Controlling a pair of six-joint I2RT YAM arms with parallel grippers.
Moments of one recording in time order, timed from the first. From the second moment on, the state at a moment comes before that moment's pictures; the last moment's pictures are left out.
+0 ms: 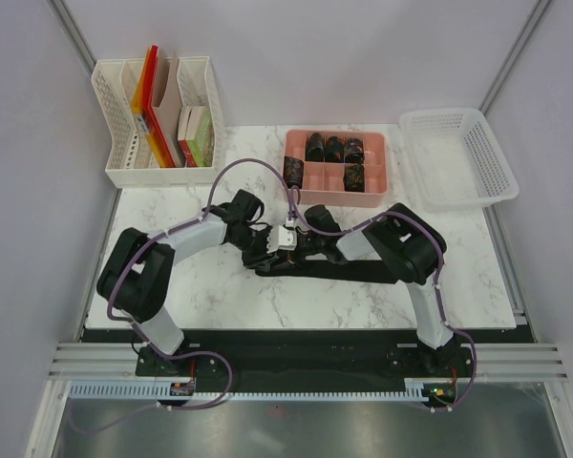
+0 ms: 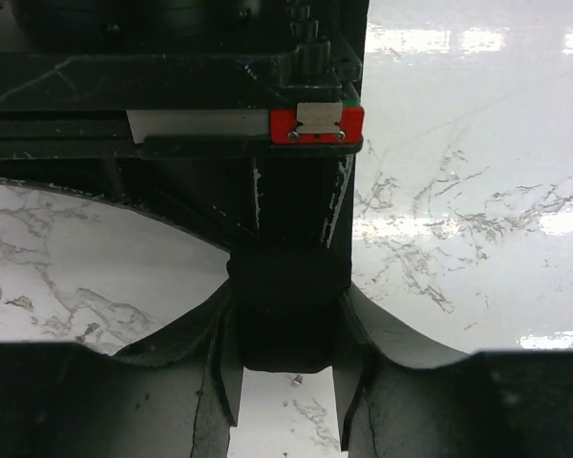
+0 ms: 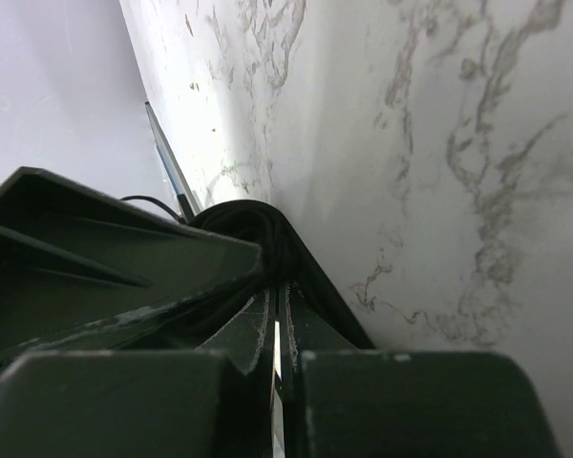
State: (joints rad) left arm -0.51 1.67 0.98 -0.56 0.56 0.97; right arm 0.68 2.14 1.00 0.50 -0.75 1.04
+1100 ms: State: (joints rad) left arm -0.53 1.73 1.03 -0.60 0.47 0.96; right arm 0.61 2.04 1.01 0.30 -0.77 0.93
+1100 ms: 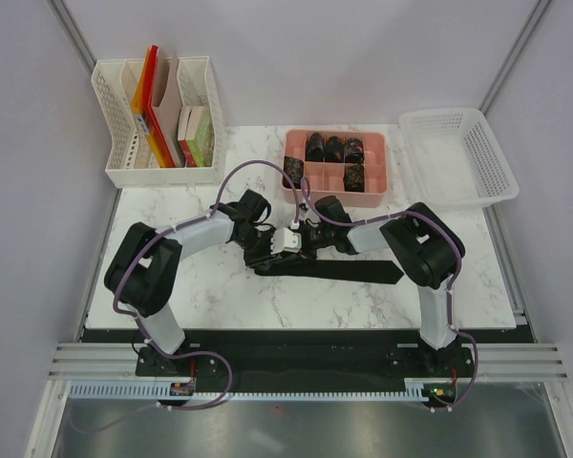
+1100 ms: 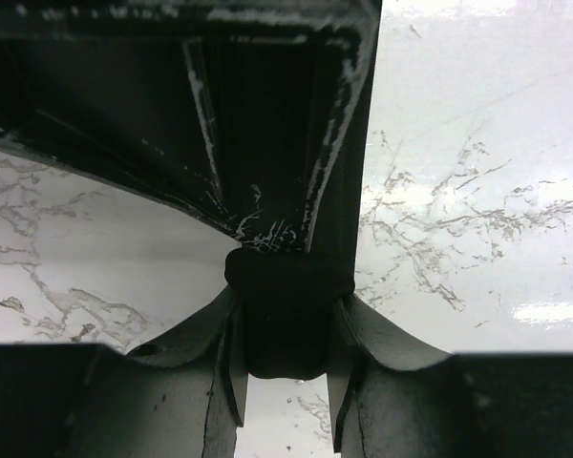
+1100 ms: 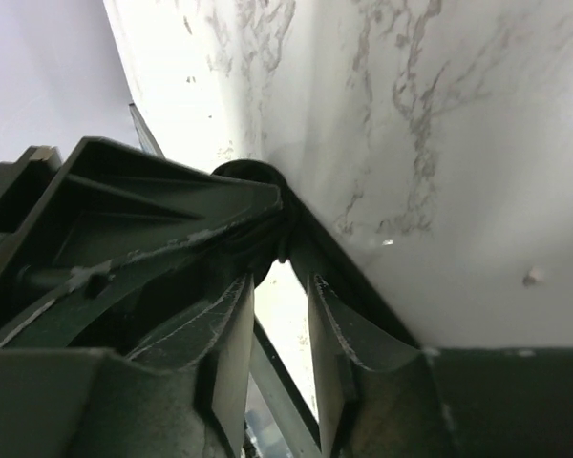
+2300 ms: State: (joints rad) left arm -0.54 1.74 1.05 -0.63 0.44 0.96; right arm 0.63 2.04 0.98 0.42 -0.76 1.02
